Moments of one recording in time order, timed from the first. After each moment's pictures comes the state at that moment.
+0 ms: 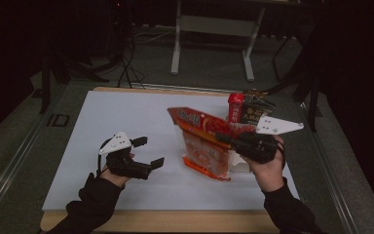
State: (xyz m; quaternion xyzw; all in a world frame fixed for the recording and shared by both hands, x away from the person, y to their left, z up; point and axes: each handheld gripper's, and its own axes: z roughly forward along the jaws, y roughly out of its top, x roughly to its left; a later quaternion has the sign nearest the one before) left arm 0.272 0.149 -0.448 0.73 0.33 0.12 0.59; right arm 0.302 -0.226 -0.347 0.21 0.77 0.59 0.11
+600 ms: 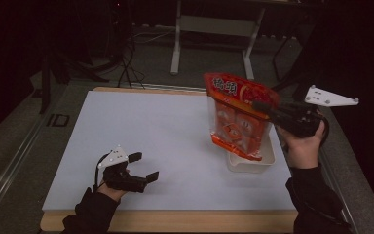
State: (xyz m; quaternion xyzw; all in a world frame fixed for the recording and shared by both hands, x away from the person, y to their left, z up) left arm 0.257 0.156 -0.489 0.74 0.37 0.09 0.56; right arm 0.327 -0.297 -0.288 0.24 0.73 0.62 0.16
